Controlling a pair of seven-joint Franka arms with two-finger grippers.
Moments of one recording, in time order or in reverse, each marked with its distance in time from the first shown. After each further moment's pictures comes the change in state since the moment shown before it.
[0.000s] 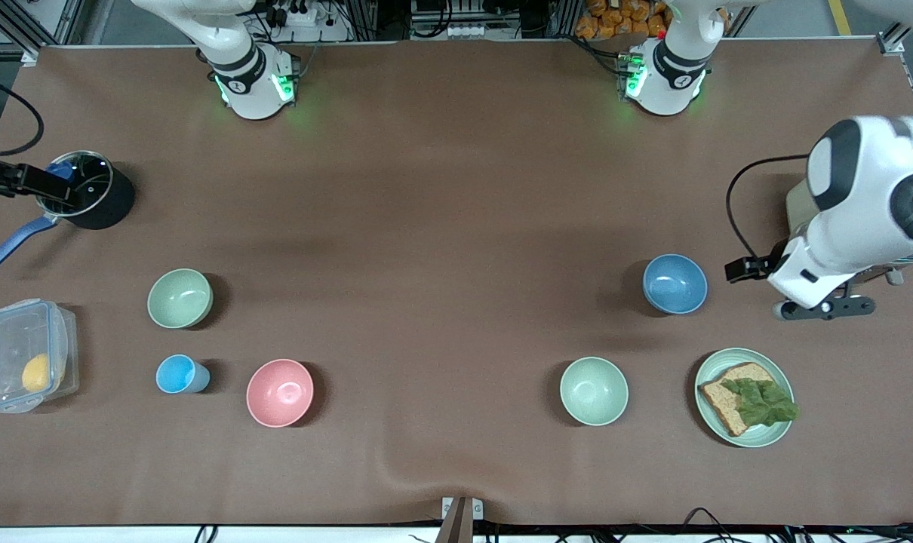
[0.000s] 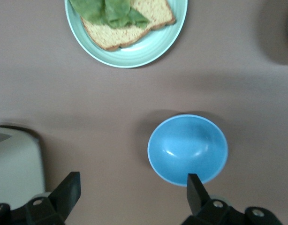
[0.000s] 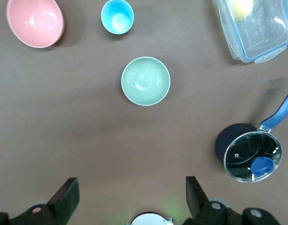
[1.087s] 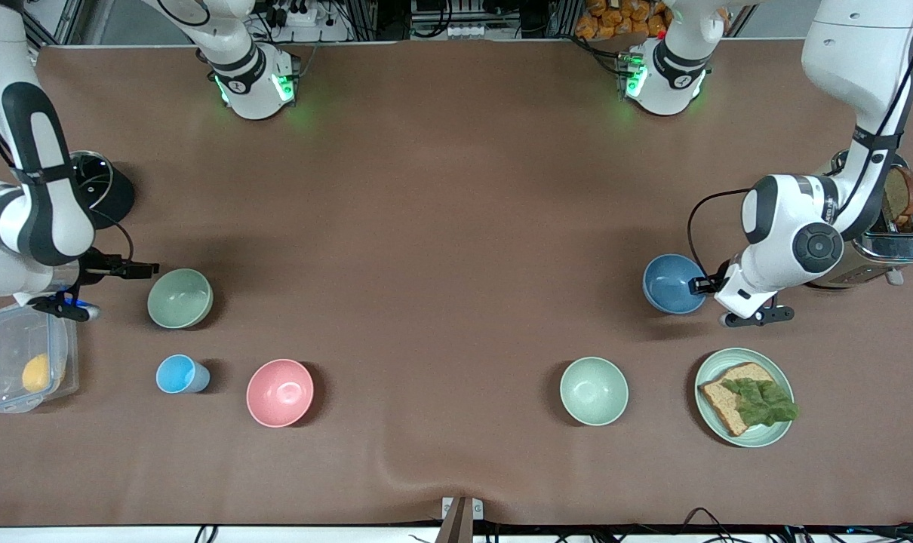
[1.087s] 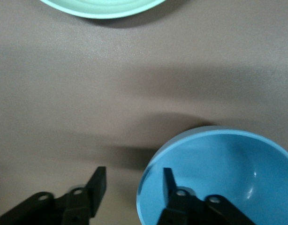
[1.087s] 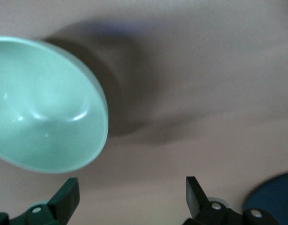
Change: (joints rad) left arm 0.028 0.157 0.000 -0.196 0.000 0.328 -0.057; right arm -0.196 0.402 -0.001 -0.327 0.046 0.516 -0.141
